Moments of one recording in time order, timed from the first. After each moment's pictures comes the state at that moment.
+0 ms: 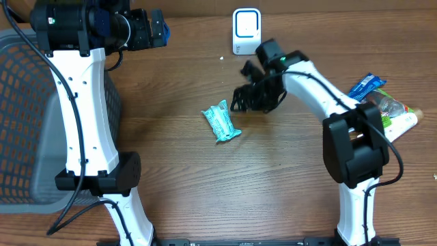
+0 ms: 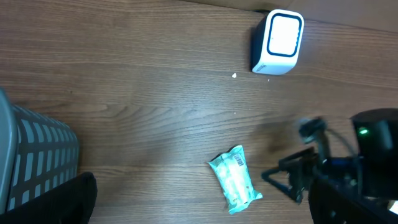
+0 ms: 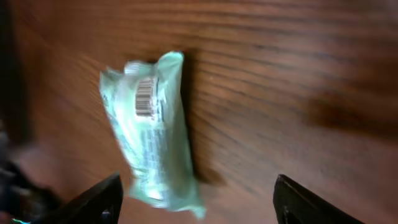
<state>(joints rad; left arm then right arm) -0.03 2.07 2.75 -1.67 0.16 -0.18 0.37 2.19 1.73 -0.95 -0.56 0.22</state>
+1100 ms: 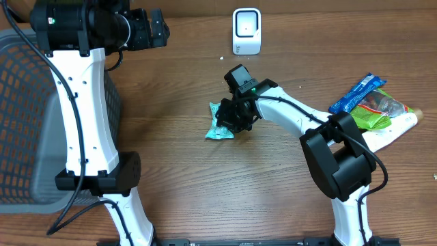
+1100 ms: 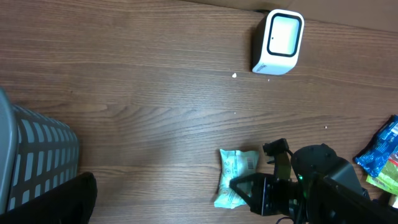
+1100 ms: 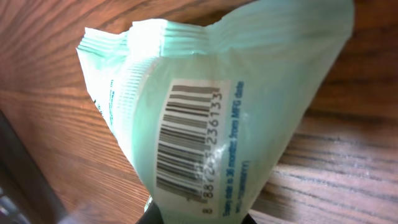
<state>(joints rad) -0.03 2.07 2.75 -1.67 0.16 -0.18 0.58 2.16 1.52 -0.64 -0.41 0.81</state>
